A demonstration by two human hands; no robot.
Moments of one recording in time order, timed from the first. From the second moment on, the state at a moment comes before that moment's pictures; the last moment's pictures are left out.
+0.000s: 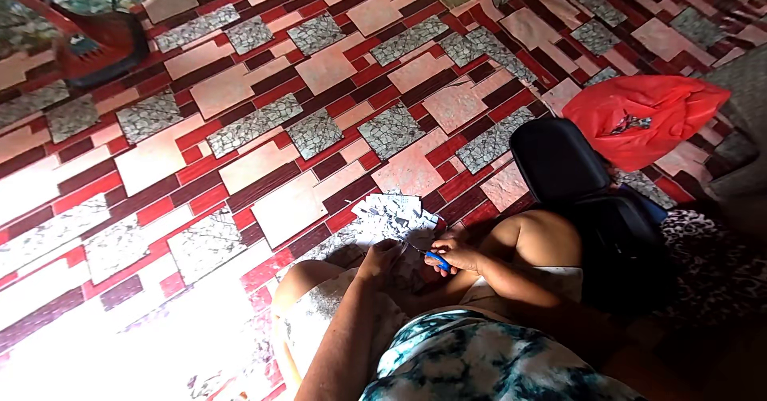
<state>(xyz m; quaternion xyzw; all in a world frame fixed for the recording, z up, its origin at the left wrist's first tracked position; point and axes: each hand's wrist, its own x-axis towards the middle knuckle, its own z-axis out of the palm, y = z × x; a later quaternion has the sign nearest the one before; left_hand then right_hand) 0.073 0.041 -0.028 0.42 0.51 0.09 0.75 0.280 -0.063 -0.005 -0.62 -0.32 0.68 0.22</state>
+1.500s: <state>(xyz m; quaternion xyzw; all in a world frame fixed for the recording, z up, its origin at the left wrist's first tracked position) 0.067 0.042 -0.025 0.42 0.51 0.09 0.75 0.282 -0.064 -0.007 -0.64 -0.34 0.64 0.26</state>
